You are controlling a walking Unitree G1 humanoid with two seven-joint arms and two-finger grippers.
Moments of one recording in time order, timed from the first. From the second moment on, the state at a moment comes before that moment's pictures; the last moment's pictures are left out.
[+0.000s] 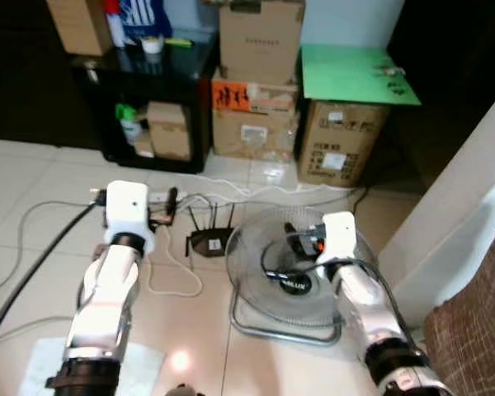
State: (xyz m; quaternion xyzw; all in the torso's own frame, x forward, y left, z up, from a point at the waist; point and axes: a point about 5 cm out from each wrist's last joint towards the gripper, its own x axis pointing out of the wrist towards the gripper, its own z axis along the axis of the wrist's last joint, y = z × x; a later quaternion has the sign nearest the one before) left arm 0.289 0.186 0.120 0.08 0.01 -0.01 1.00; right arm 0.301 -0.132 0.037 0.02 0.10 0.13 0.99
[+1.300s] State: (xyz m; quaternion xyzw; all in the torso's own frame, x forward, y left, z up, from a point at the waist) left arm 0.294 0.183 0.085 0.04 0.08 0.00 1.00; right arm 0.314 -0.144 0.056 0.04 0.08 0.06 0.99
